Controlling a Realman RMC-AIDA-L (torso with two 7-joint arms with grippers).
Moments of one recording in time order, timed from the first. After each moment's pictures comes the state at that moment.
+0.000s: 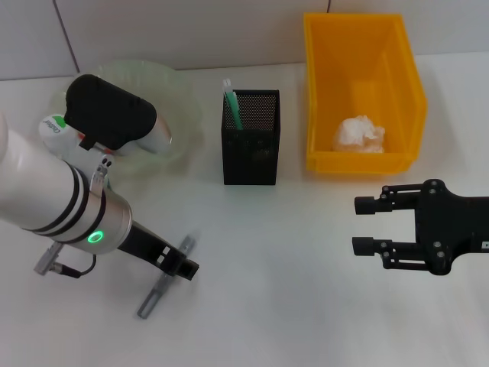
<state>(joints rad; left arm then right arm) -0.54 -2.08 1.75 1.35 2.56 1.33 -2.87 0.34 2.08 -0.69 -0.92 -1.96 -1.84 1.29</state>
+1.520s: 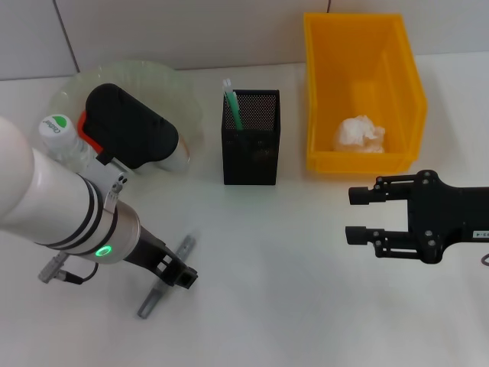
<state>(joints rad) -0.51 -2.08 1.85 1.41 2.65 1.32 -2.88 0.37 2.08 -0.69 -0.89 -1.96 -1.81 1.29</state>
